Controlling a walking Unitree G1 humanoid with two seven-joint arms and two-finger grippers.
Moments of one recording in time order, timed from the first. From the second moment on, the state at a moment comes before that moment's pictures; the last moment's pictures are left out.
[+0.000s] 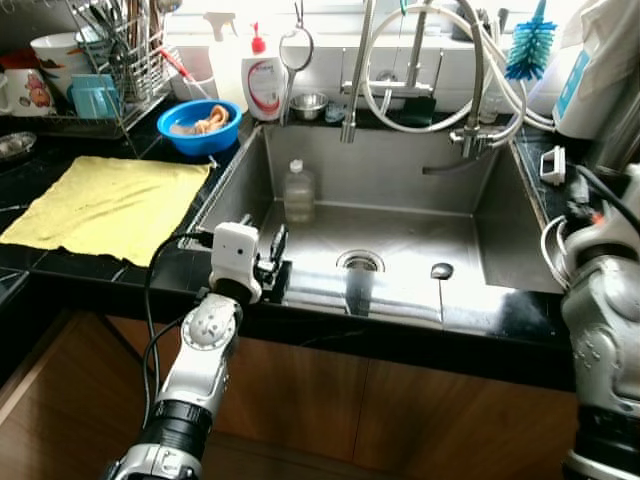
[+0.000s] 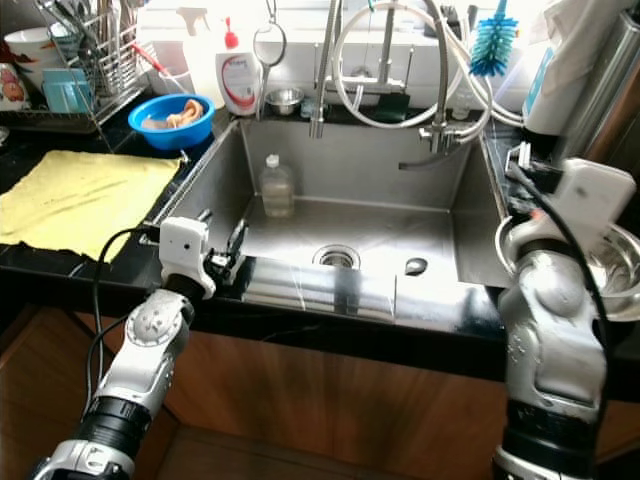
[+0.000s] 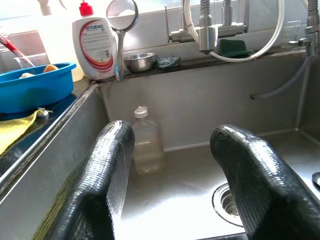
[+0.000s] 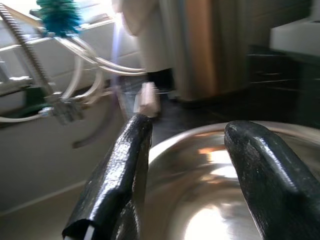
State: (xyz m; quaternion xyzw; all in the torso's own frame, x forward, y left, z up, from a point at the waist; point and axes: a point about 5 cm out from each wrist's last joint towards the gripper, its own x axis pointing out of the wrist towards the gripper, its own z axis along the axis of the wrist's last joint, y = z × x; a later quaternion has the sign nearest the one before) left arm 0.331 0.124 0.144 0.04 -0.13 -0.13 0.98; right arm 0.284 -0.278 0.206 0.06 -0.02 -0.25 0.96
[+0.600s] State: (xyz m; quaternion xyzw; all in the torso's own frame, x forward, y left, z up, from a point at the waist) left arm 0.330 0.123 0.142 0.04 -0.12 -0.13 0.98; right arm 0.251 -0.310 0.204 0.06 0.00 -0.35 0.93
